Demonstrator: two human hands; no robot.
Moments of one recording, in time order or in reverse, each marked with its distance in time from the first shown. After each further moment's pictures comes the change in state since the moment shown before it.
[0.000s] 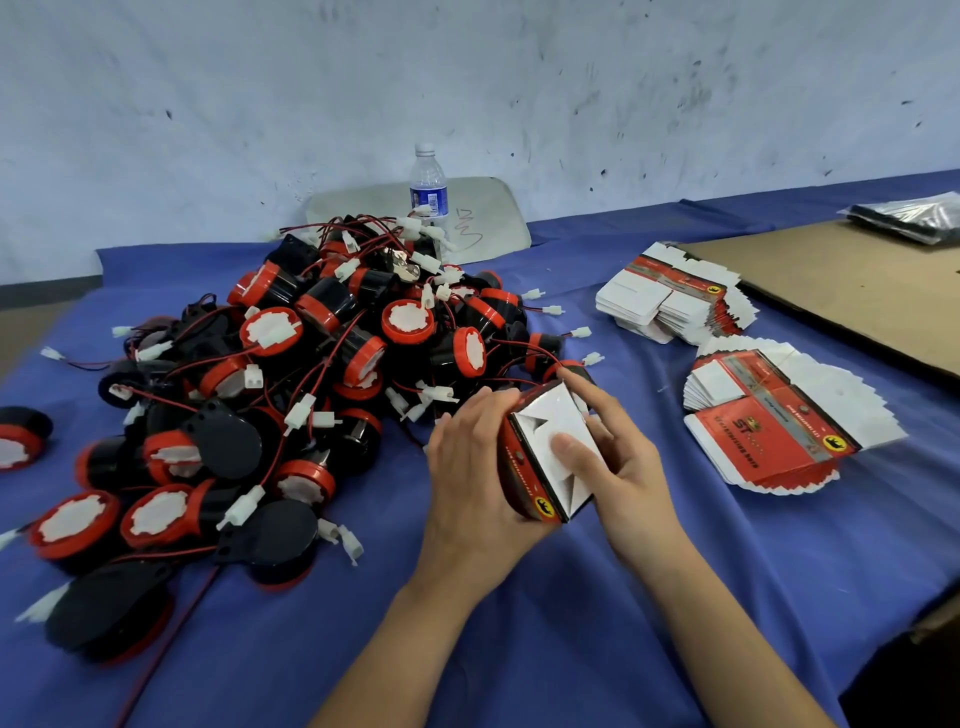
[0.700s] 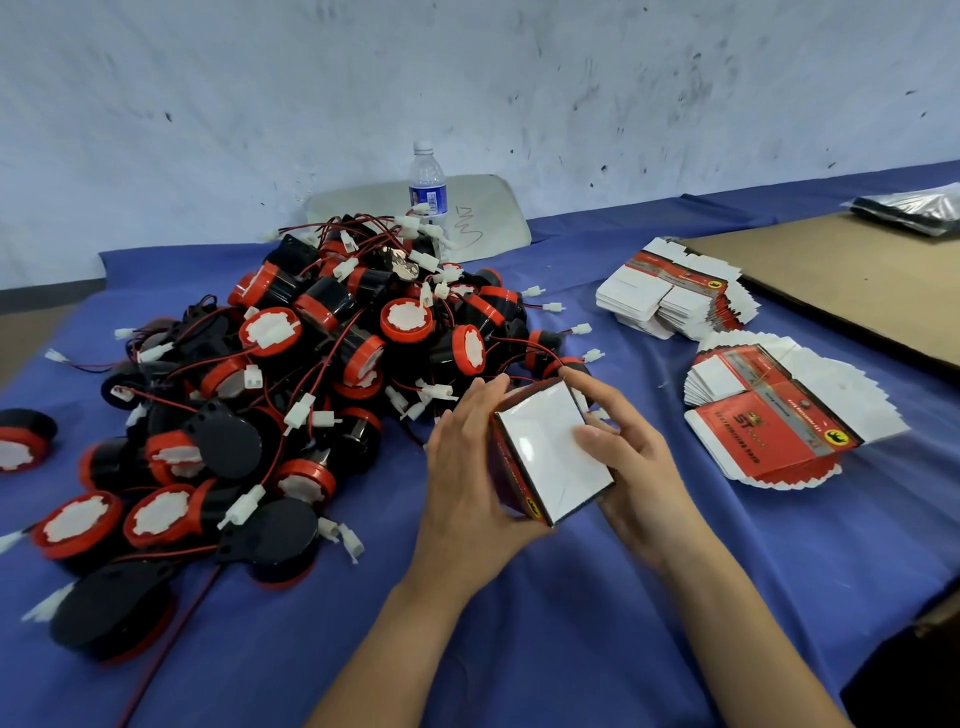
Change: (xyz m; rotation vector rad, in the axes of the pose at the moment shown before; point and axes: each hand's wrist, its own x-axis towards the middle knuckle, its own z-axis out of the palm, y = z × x) left_hand -0.004 -0.009 -0.006 -0.120 -0.072 -0.041; right_hand 0.007 -0.001 -0.013 0.249 -0.076 0.161
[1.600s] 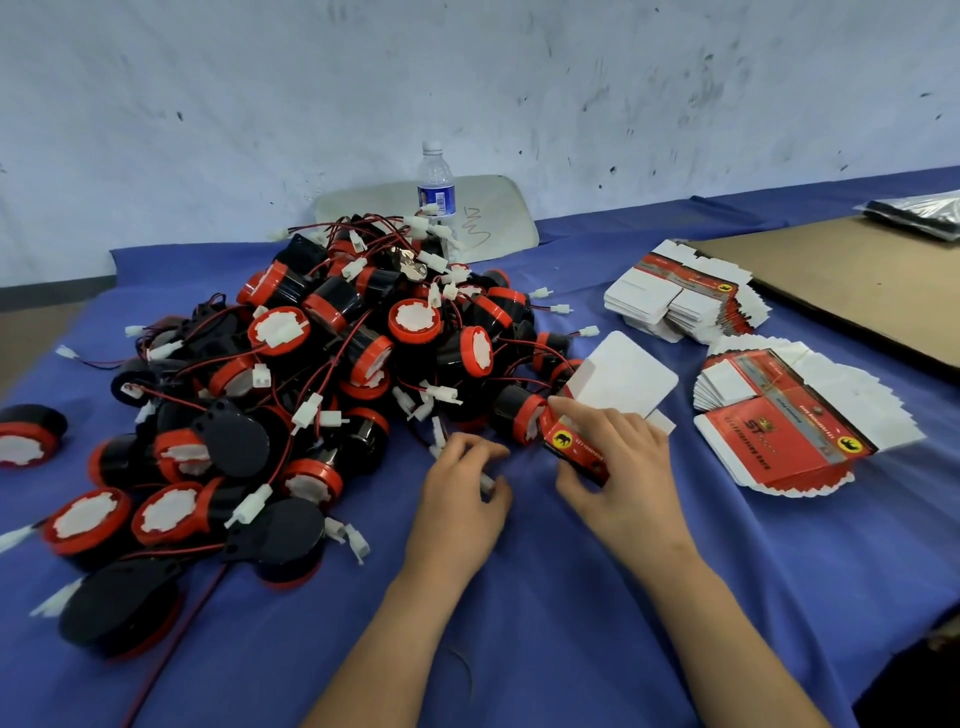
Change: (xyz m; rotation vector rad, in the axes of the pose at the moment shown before) left_hand -0.001 -0.029 0.001 0.220 -0.186 -0.325; right_hand 0.000 0.020 -0.004 -1.349 0.226 -0.416
